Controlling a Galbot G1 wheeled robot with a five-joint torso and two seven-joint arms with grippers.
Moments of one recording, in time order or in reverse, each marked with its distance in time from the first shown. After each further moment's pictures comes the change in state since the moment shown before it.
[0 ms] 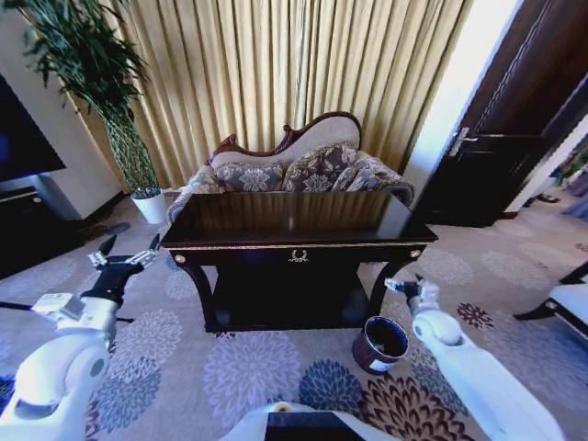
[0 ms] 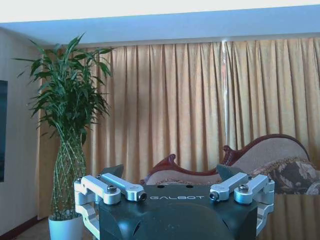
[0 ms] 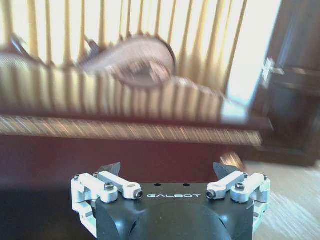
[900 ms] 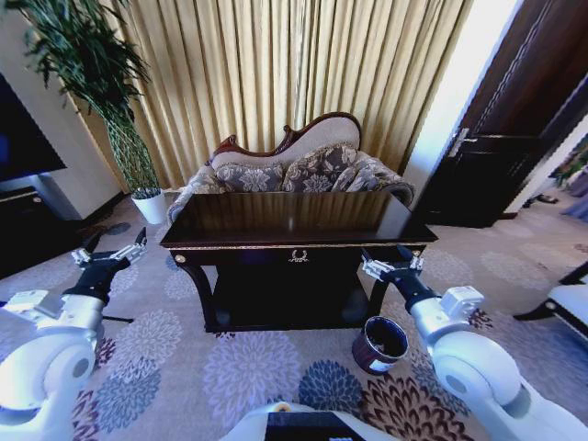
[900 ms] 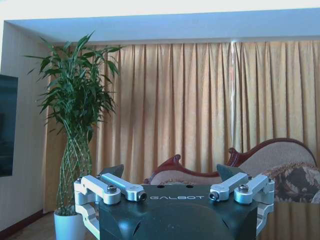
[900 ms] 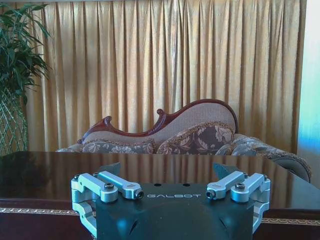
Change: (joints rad) left arm -0.018 0.001 -0.060 -0.038 -0.069 0.093 -0.025; right arm -0.316 0.025 0.171 0.638 0.060 -0.064 0.058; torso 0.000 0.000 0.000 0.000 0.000
